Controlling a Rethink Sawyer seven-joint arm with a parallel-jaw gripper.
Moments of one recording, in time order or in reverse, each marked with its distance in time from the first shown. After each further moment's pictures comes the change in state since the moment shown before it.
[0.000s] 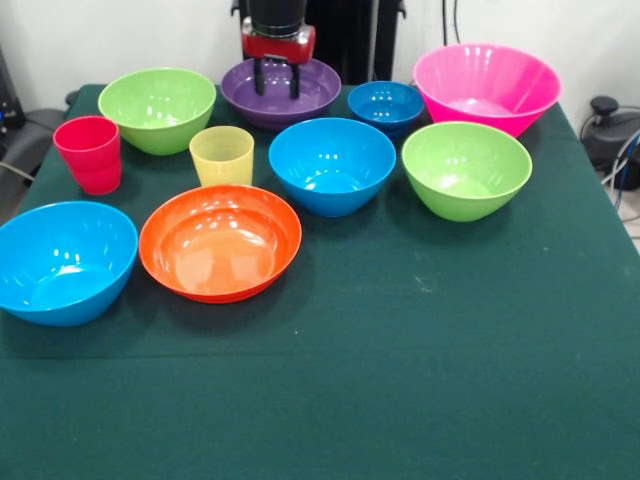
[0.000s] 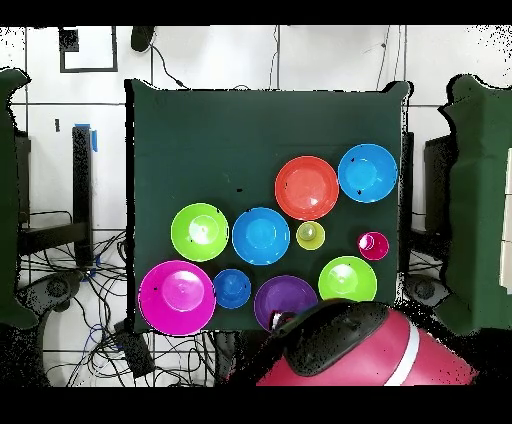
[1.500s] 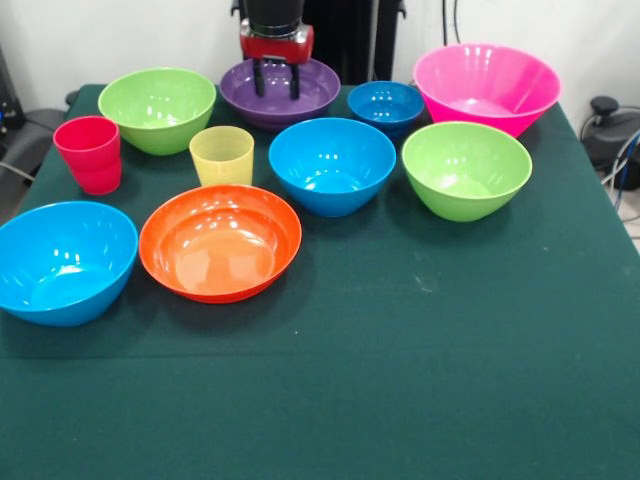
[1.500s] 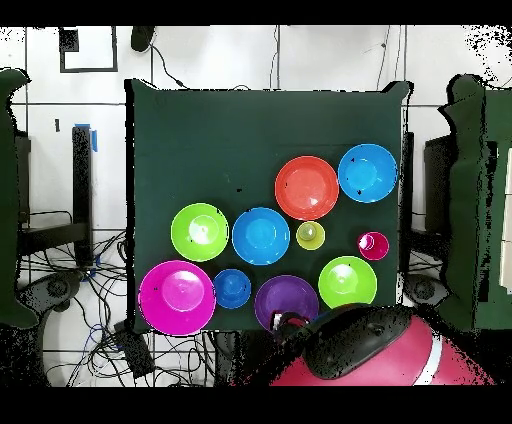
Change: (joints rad) arm -0.045 -0.002 0.027 -0.004 -0.051 0.001 0.000
